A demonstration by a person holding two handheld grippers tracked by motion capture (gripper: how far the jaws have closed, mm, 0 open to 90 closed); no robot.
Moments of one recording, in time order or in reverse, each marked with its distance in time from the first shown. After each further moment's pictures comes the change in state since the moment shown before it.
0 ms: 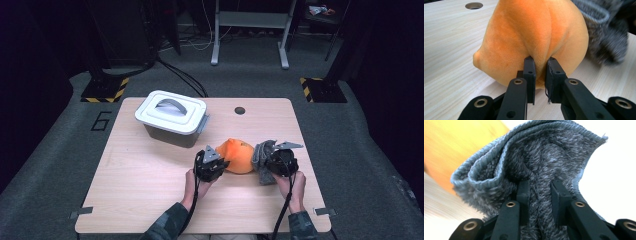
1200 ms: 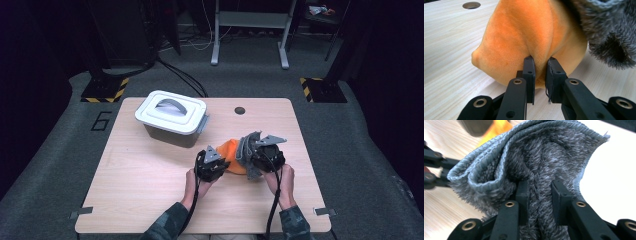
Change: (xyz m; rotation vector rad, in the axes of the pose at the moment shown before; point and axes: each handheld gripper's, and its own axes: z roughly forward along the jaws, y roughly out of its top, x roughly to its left) left arm 0.000 0.000 0.002 0.008 -0.010 0.007; right arm 0.045 0.030 -0.005 -0.027 0.017 -0.141
